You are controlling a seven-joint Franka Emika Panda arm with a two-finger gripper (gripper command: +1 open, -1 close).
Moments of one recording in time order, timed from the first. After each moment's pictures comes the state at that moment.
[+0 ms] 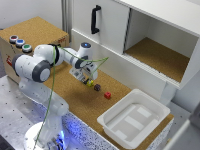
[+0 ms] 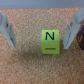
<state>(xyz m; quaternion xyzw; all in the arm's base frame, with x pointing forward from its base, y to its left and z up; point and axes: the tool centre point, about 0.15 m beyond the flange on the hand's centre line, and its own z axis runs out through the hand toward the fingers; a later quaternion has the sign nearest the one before) 0.391 0.057 0.231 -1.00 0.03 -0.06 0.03</state>
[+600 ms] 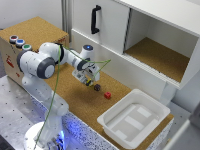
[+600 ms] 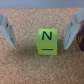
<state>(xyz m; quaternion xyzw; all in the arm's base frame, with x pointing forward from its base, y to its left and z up) 0.398 0.049 0.219 -1.00 0.01 -0.05 0.03</state>
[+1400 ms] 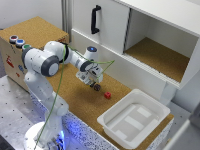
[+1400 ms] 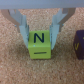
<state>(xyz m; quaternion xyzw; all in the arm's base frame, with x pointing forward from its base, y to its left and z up) 0.416 0.041 0.217 -1.00 -0.01 -0.06 0.03</state>
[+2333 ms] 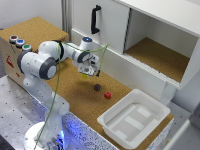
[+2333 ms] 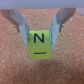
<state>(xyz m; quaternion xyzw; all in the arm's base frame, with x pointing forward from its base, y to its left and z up) 0.389 0.092 0.265 -0.91 -0.41 -0.03 -0.01</state>
